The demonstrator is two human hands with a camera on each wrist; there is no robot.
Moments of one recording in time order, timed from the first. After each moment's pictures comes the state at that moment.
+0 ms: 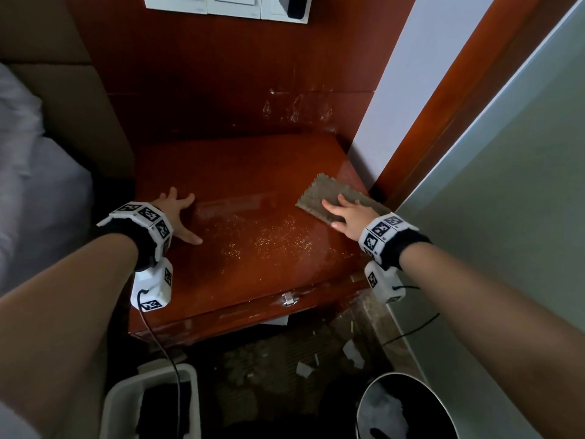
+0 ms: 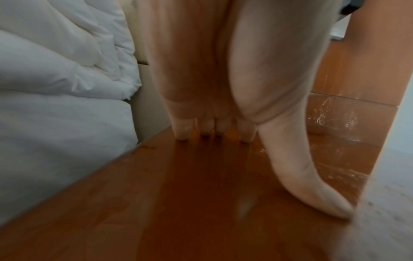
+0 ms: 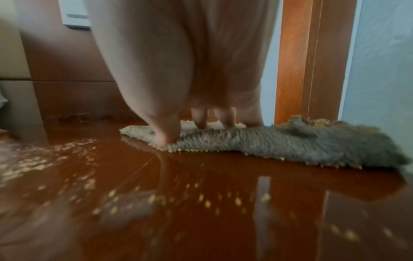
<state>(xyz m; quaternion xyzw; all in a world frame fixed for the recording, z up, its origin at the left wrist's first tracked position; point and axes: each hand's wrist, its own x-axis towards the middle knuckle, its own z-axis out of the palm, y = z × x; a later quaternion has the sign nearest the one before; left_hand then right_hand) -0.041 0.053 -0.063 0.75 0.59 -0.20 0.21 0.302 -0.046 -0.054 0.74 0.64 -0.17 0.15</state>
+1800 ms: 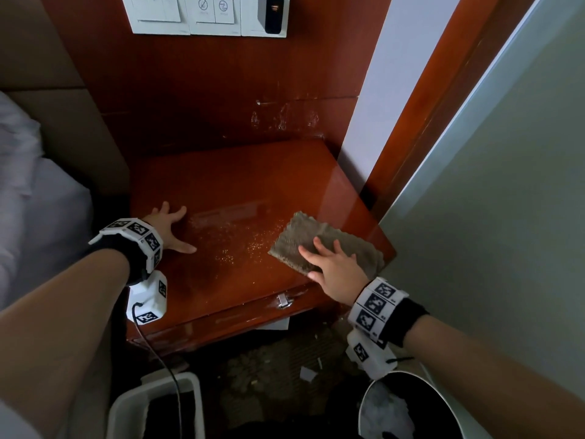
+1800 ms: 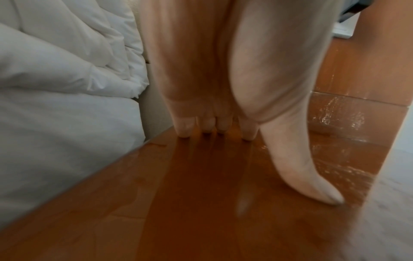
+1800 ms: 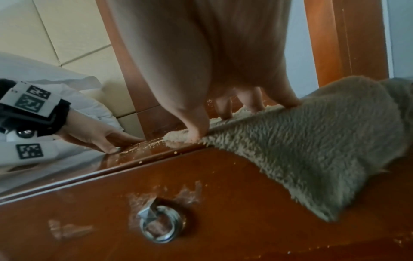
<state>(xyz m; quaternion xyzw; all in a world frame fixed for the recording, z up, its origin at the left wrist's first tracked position) -0.043 0.041 -0.060 0.74 0.60 -0.17 0.23 0.245 -0.136 -0.061 0.71 0.66 -0.23 0.09</state>
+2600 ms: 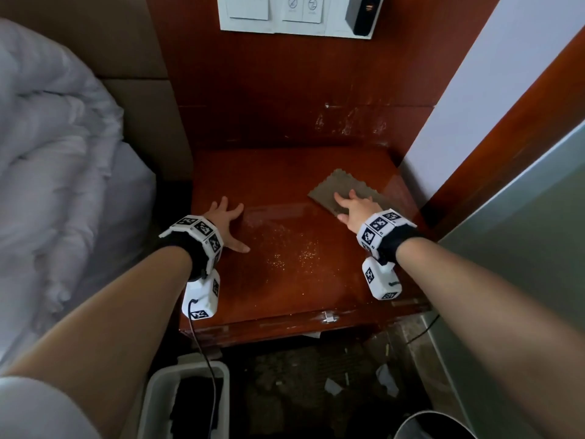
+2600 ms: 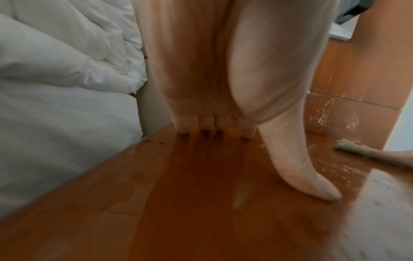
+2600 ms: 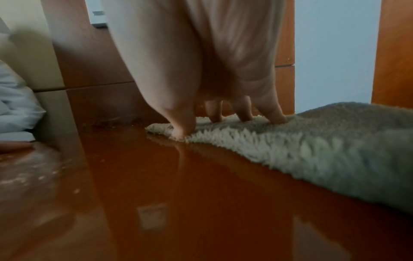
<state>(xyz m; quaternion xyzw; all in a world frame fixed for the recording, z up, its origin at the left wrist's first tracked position) -0.046 0.041 -0.061 0.74 0.60 -0.17 0.25 0.235 0.020 -0.046 0.73 0.64 -0.18 0.14</state>
